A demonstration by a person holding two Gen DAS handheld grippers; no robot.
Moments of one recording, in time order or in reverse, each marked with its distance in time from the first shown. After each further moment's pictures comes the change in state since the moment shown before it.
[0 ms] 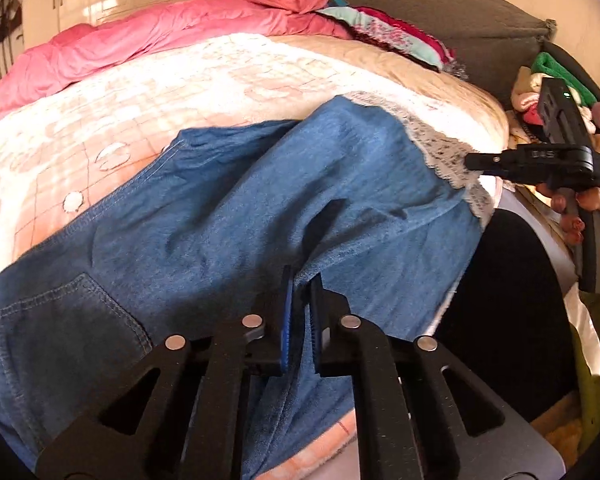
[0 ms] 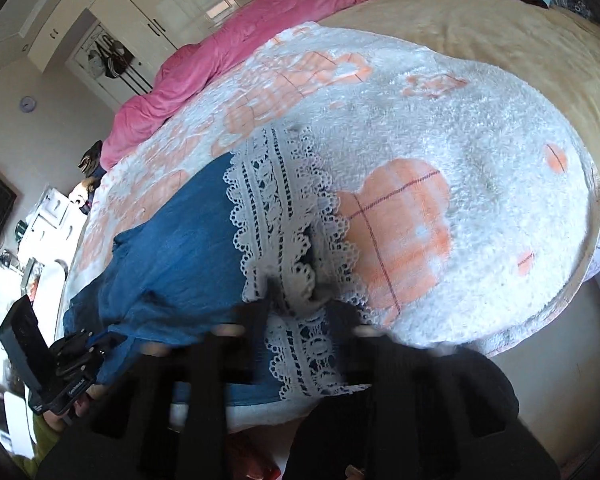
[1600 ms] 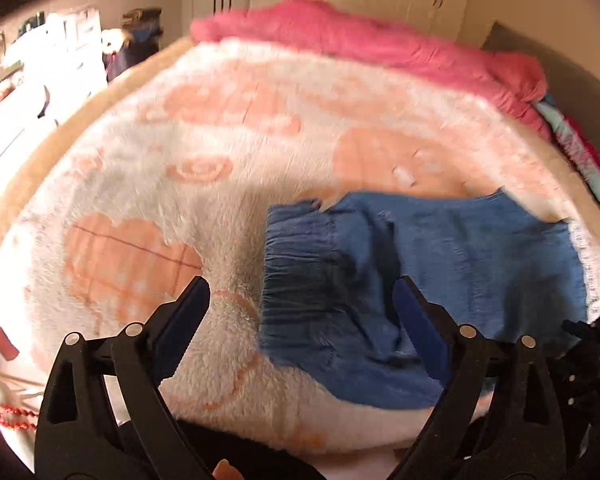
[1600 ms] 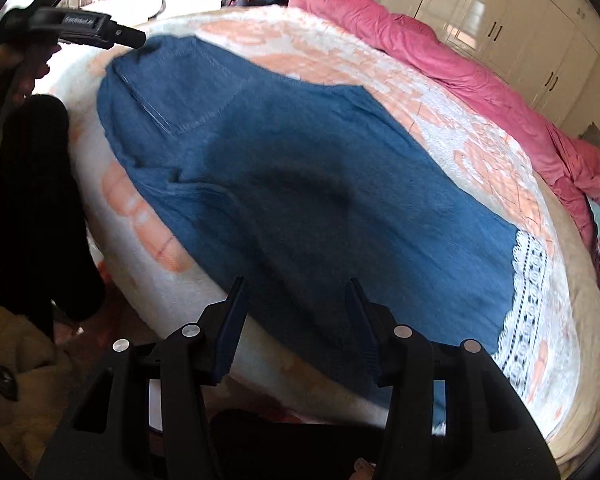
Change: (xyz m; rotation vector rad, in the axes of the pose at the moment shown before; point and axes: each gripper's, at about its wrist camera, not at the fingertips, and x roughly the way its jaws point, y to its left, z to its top) left arm -0.123 0.133 -0.075 -0.569 -0.044 0.542; right arm 0.062 0.175 -0.118 -1.088 0.108 -0.098
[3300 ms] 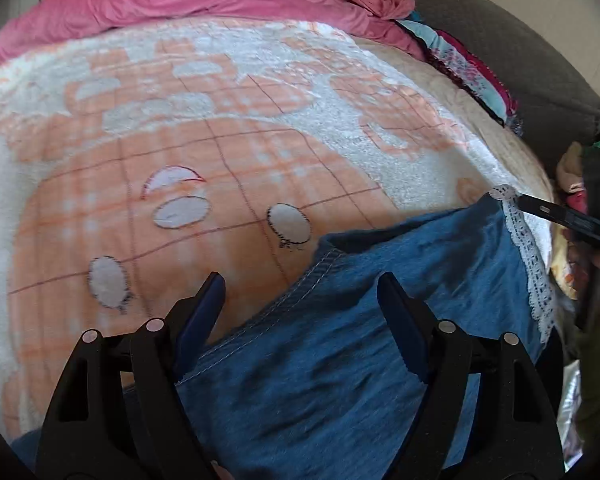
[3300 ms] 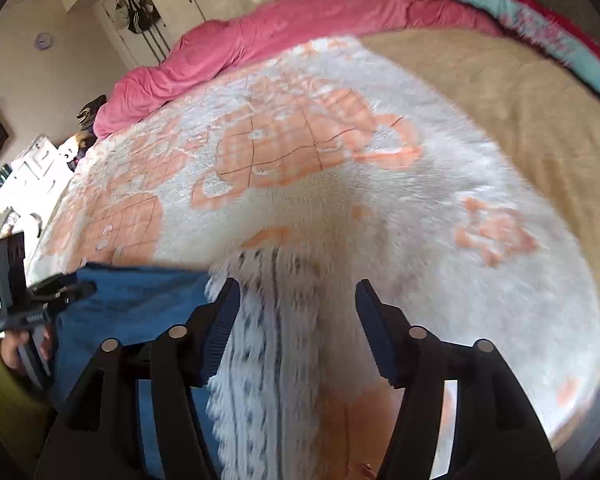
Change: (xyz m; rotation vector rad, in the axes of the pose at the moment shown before) left arm 0.132 -0.178 0.084 0.332 0.159 -0.510; right arm 0.026 -0.278 -0.042 0.872 -0.051 0.062
